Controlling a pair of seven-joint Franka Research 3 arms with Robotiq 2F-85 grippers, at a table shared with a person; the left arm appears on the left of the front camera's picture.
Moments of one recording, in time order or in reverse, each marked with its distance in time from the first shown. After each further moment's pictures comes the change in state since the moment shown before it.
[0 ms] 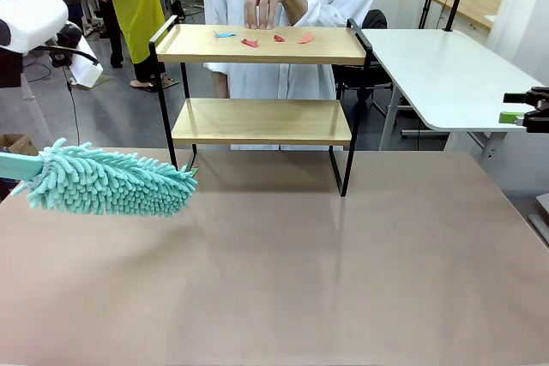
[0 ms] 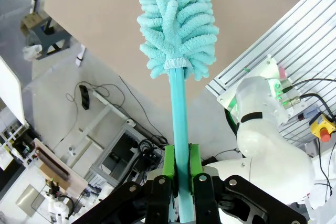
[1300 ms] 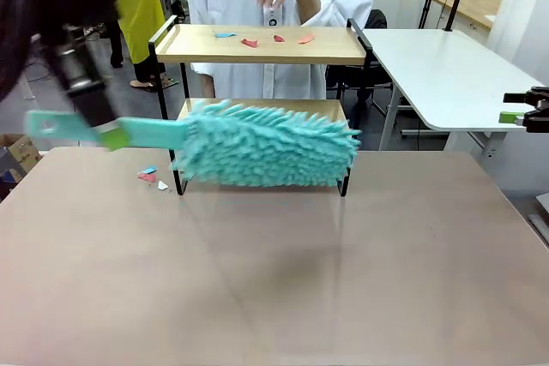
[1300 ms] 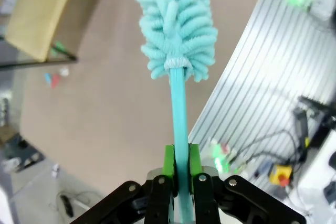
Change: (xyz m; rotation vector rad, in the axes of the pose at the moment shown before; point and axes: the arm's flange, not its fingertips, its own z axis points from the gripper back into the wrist) left arm 0.054 -0.045 0.082 -0.266 -0.468 -0.198; right arm 0.000 0.000 0.000 0.000 0.000 0.000
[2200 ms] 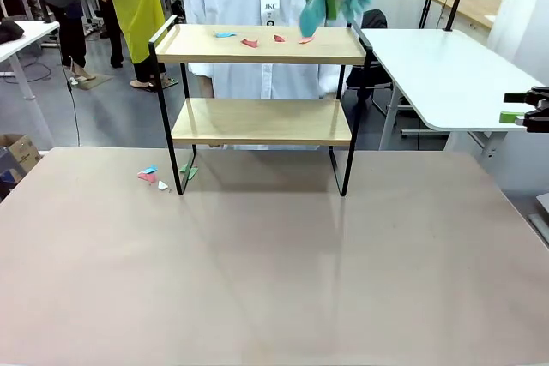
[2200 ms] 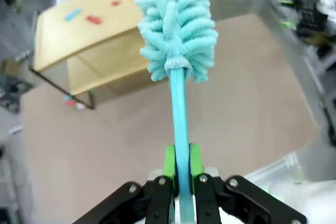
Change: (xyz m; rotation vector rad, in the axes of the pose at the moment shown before) left arm 0.168 -0.095 0.050 0.314 -0.449 0.757; right arm 0.000 0.000 0.000 0.000 0.000 0.000
